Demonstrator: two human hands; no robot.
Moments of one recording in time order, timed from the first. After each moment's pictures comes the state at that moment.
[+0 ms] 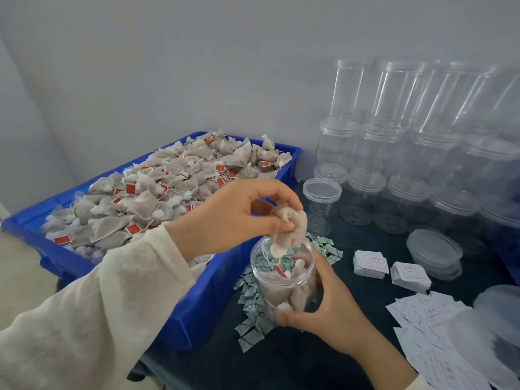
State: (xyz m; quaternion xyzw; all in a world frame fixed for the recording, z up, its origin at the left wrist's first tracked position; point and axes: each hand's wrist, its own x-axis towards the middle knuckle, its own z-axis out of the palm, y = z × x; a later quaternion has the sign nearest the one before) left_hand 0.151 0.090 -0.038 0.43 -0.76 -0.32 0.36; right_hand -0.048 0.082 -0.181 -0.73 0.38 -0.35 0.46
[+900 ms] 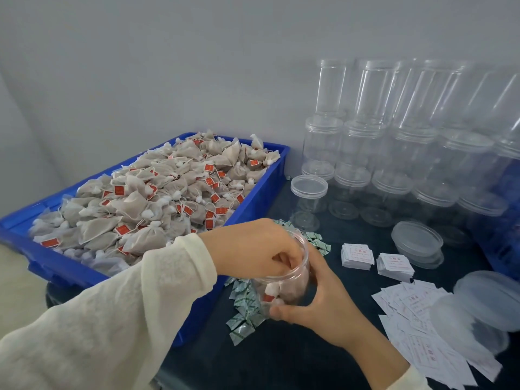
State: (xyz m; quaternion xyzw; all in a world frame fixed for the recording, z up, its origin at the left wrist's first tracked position) left_hand 0.112 0.090 -0.053 0.43 -0.89 -0.18 0.03; right_hand -0.055 0.090 -0.173 -0.72 0.34 -0.37 0.47
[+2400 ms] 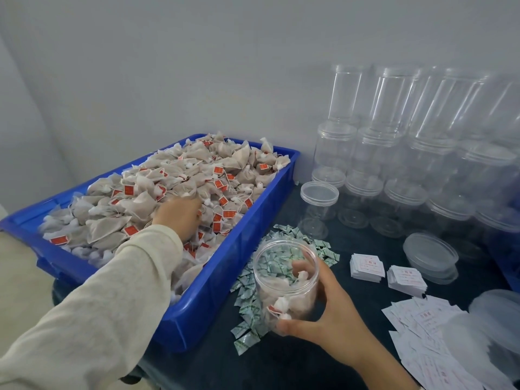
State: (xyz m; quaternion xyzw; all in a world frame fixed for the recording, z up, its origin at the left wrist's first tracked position) left_hand 0.260 -0.001 -0.138 0.78 -0.62 0.09 0.03; right_hand -0.055 0.090 -0.182 -0.70 0.38 -0.36 0.49
